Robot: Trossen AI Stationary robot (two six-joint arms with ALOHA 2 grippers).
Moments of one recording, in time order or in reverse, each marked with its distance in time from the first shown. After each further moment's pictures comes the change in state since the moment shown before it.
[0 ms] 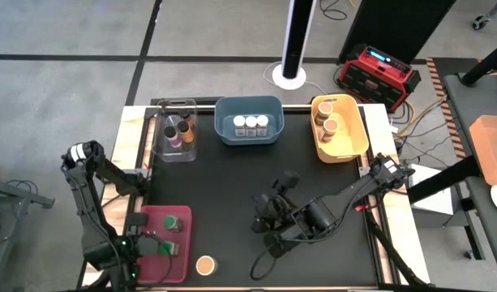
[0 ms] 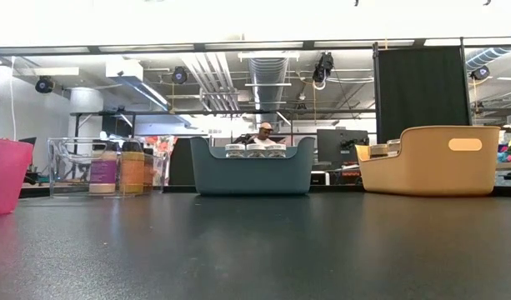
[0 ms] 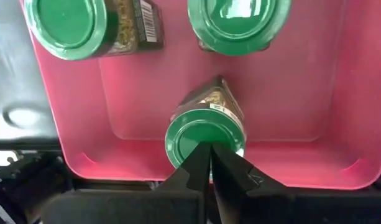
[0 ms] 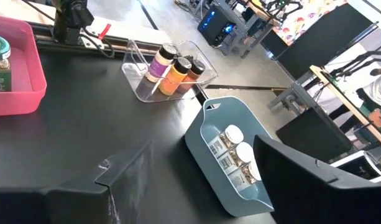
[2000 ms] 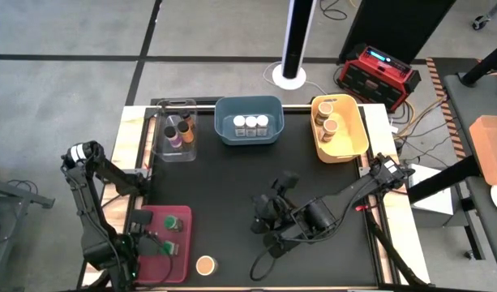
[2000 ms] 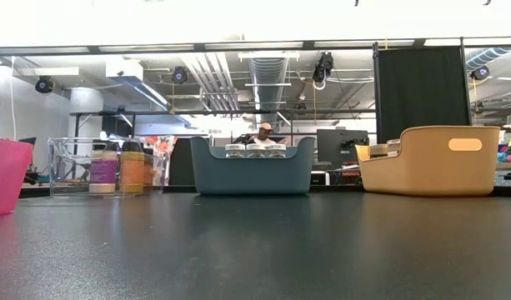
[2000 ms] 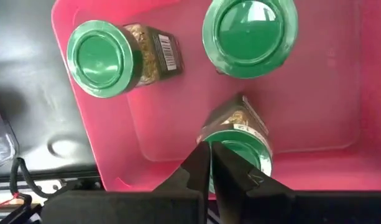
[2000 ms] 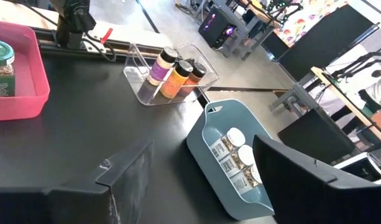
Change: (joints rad) left arm 0.000 0.003 0.009 -0.039 -0.098 0.133; right arm 0.000 0.000 0.000 0.028 0.001 -0.018
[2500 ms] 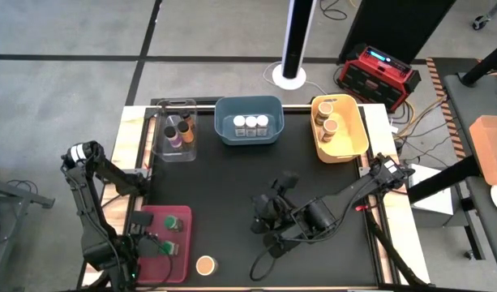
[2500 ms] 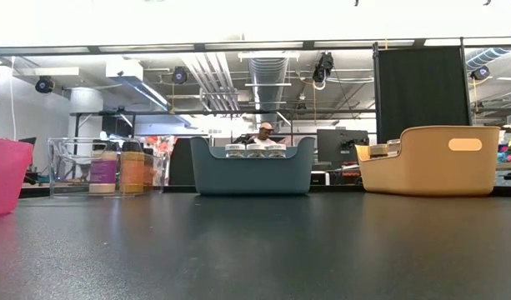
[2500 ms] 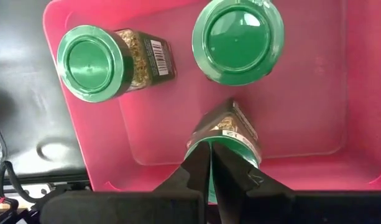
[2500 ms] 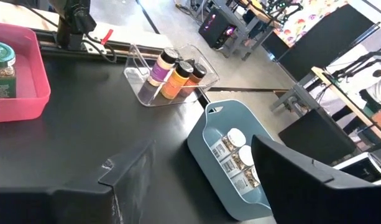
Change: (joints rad) left arm 0.000 0.000 0.000 0.030 -0.003 -0.019; right arm 0.000 0.000 0.000 0.006 0.000 -0.001
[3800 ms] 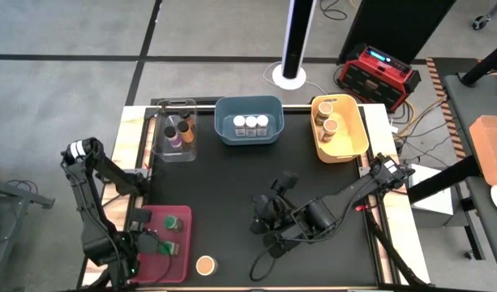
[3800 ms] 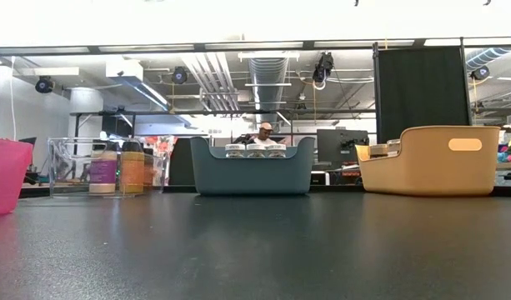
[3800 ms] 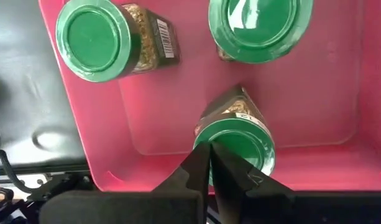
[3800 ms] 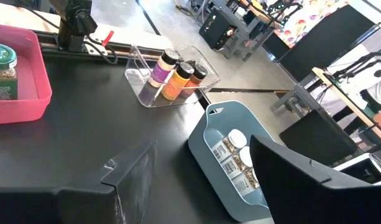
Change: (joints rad) left arm 0.000 -0.037 -0.059 0.015 0.041 -0.018; right arm 0.000 0.000 0.000 0.011 -0.001 -0.008
